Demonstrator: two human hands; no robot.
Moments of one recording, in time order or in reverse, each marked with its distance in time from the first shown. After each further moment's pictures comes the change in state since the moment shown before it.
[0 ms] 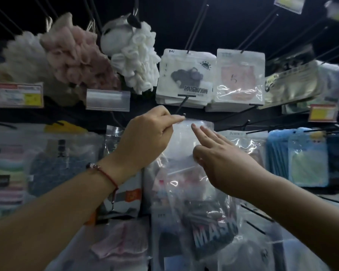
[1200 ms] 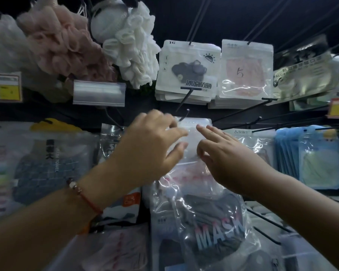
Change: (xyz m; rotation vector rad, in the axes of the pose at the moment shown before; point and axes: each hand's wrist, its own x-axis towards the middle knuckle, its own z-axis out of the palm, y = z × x) left_hand -0.016 0.000 0.008 0.250 -0.156 0.117; right_hand 0.021 0.015 0.021 0.037 0.014 0.088
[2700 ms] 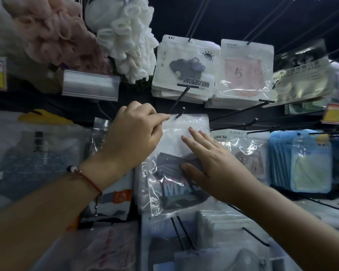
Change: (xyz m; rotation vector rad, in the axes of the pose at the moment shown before) left_hand 0.008 -0.027 0.025 -0.014 0.086 -0.227; right_hand -0.006 -0.003 0.012 0.096 -0.067 0.021
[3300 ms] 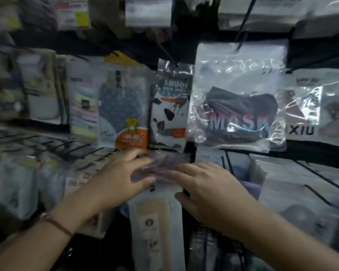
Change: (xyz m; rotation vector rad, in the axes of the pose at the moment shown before) left_hand -0.226 0.019 -0.089 -0.044 -0.736 -0.579; right_hand -0.081 -0.089 0.072 0.277 -0.156 -0.520
